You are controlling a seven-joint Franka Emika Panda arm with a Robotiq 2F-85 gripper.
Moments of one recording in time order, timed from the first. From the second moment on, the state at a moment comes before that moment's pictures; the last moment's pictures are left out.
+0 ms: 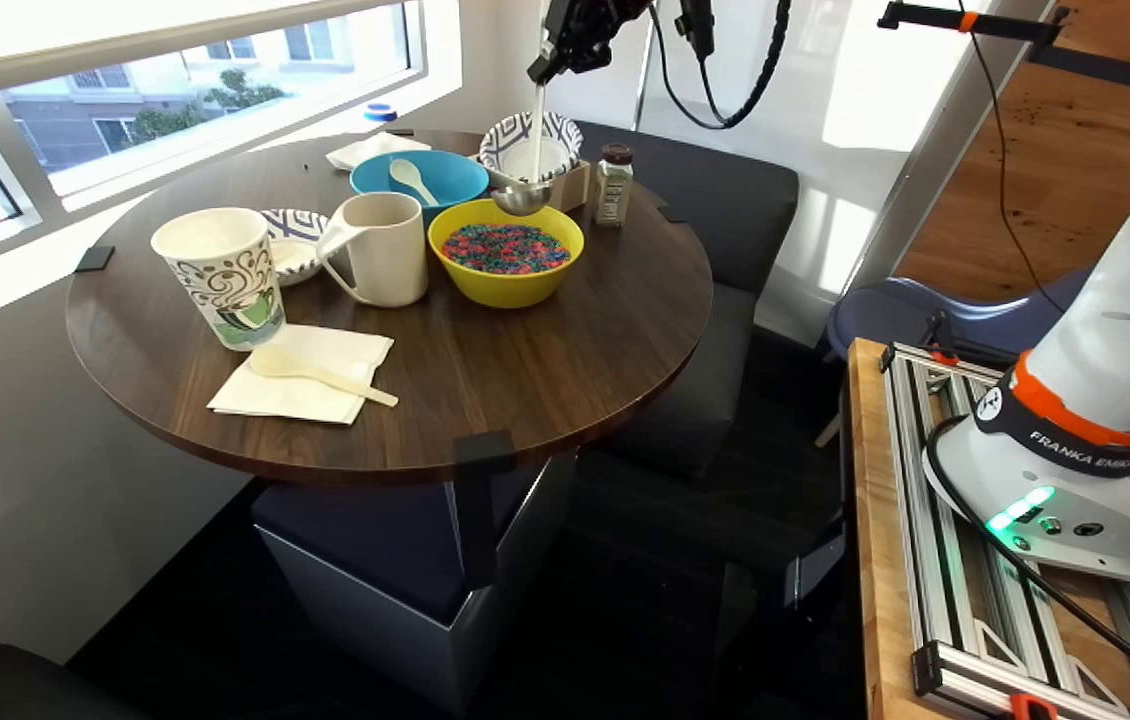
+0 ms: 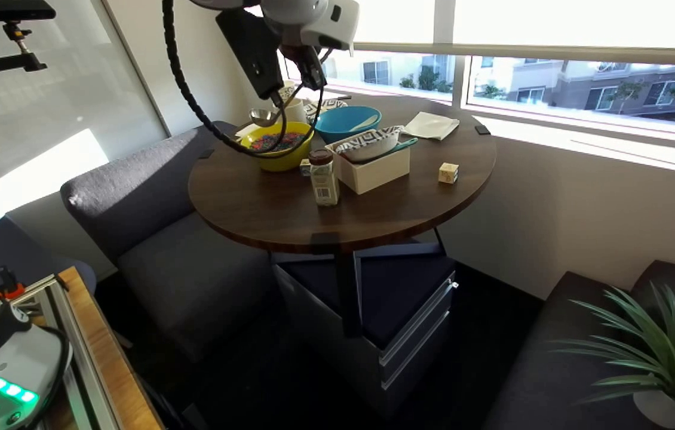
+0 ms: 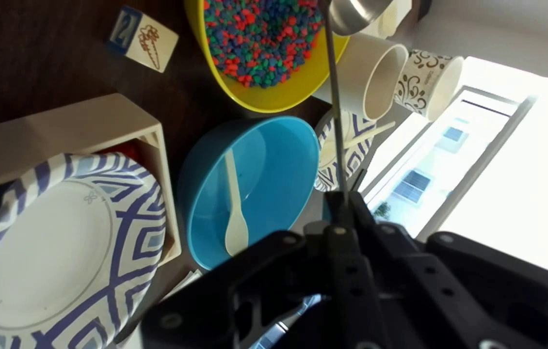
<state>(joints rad) -0.22 0.05 -0.16 -2.06 0.98 2.14 -0.60</state>
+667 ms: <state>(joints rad) -0.10 -0.02 -0.08 -2.05 0.55 2.49 -0.49</state>
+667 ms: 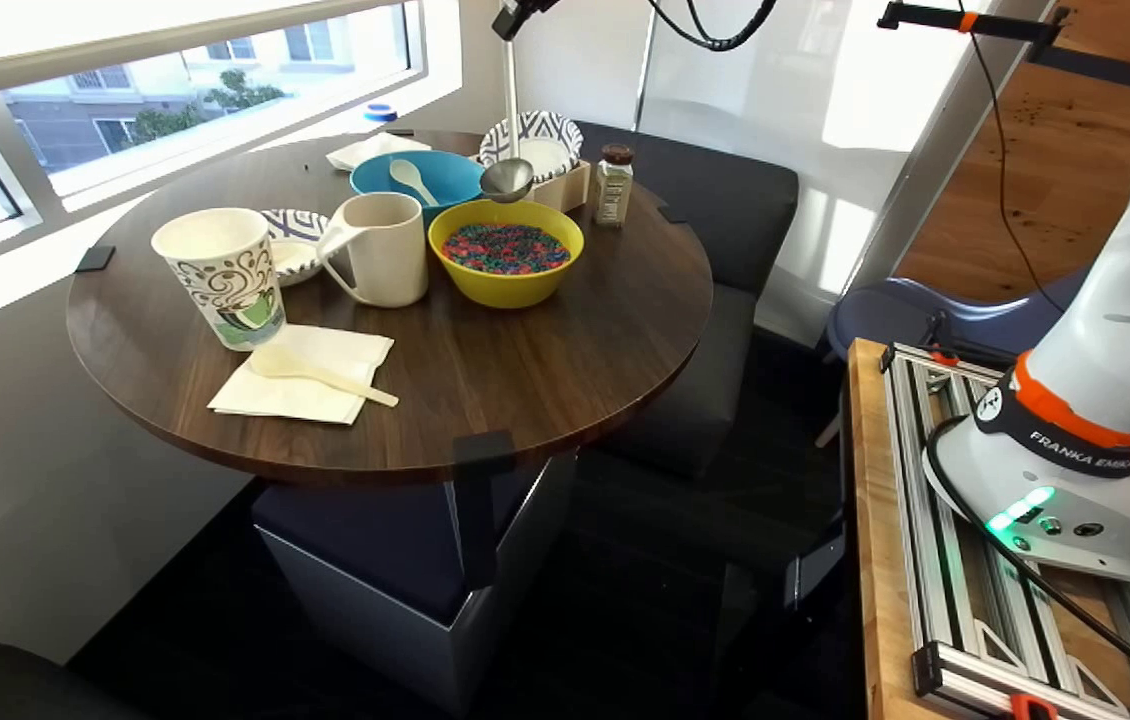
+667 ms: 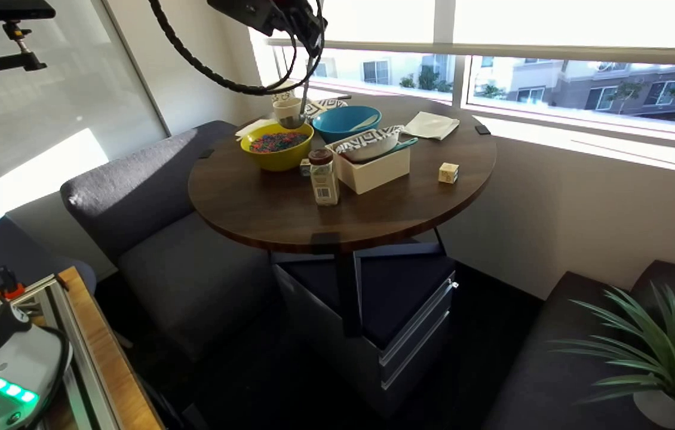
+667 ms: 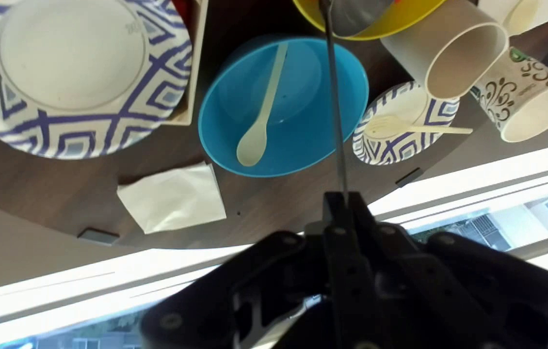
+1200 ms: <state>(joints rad) -0.06 -0.05 -0.06 -2.10 0.53 2.57 -0.52</state>
